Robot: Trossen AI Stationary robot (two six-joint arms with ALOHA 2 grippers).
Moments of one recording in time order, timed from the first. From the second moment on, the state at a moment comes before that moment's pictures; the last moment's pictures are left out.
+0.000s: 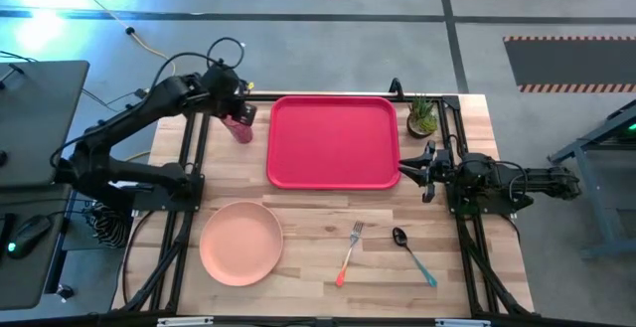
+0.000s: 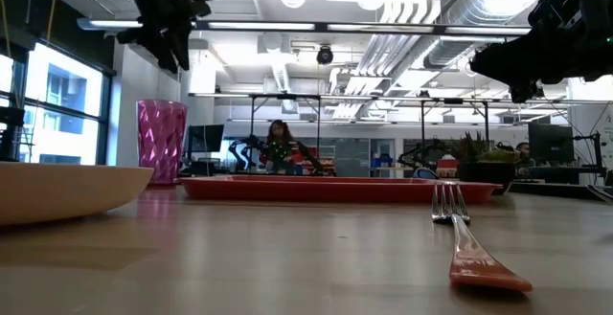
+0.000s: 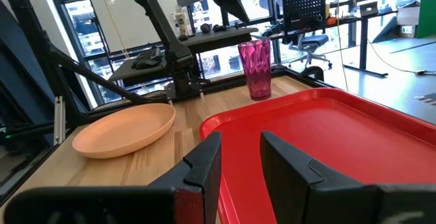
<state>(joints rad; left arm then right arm) 0.66 1.17 1.20 -1.06 -0.15 -0.46 -0.01 0.04 0.02 0.02 0.17 0.18</state>
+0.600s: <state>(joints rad) 0.66 1.35 1.20 -1.08 -0.15 -0.46 -0.01 0.04 0.02 0.02 0.17 0.18</state>
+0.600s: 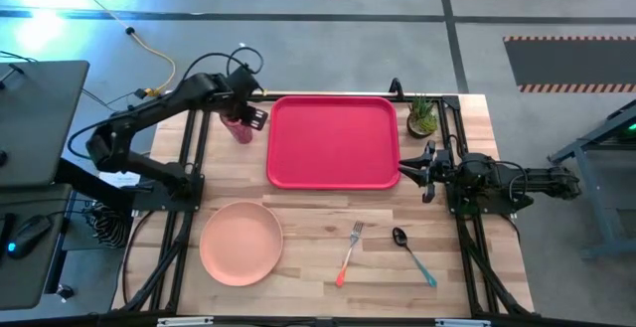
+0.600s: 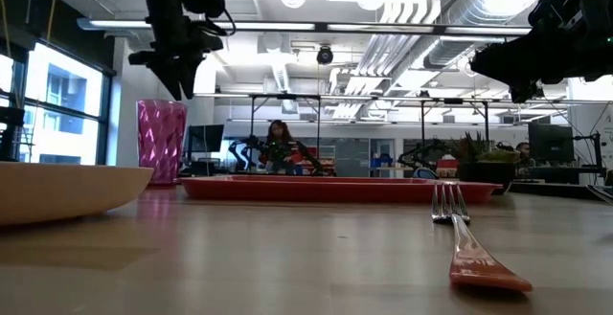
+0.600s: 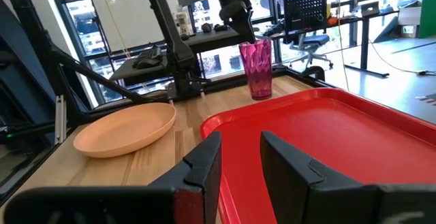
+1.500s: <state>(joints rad) 0.66 1.44 1.20 -1.08 -0.25 -0.44 -0.01 0.04 0.02 0.02 0.17 0.18</state>
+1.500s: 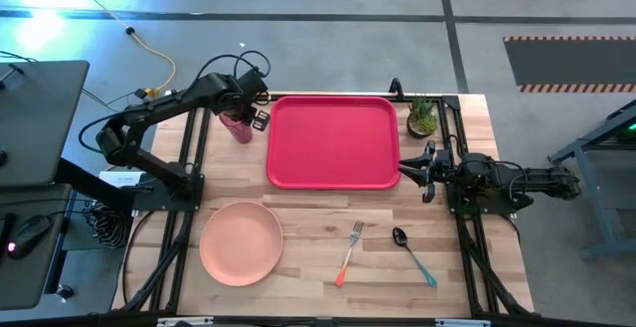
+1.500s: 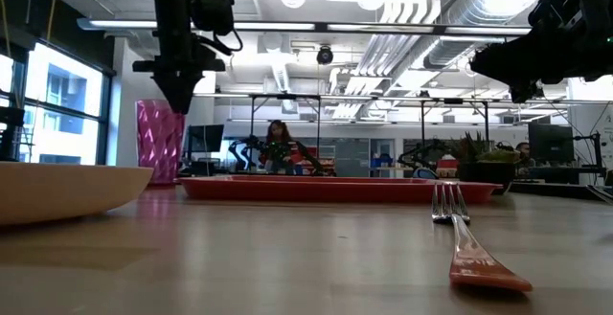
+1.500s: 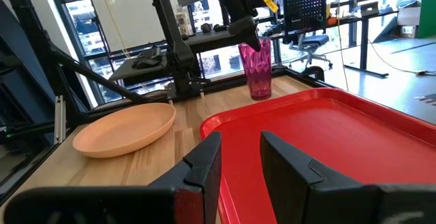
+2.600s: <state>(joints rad) 0.57 1.42 1.46 -0.97 -0.26 0.01 -0.01 0.04 0.02 0.02 0.17 0.18</state>
